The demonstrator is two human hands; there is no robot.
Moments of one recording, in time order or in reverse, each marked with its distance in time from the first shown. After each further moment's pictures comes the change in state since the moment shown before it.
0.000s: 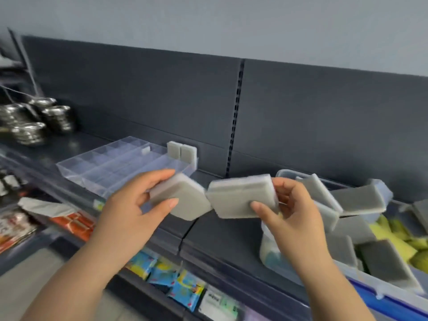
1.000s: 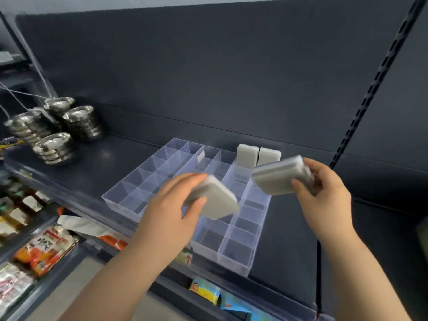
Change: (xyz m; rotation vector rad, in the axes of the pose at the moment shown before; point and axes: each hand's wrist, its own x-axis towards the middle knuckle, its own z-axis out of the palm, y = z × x) left_hand 0.162 -0.203 -0.135 0.434 -0.155 0.070; right_hand 0.141 0.057 0.268 -0.191 0.143 0.170
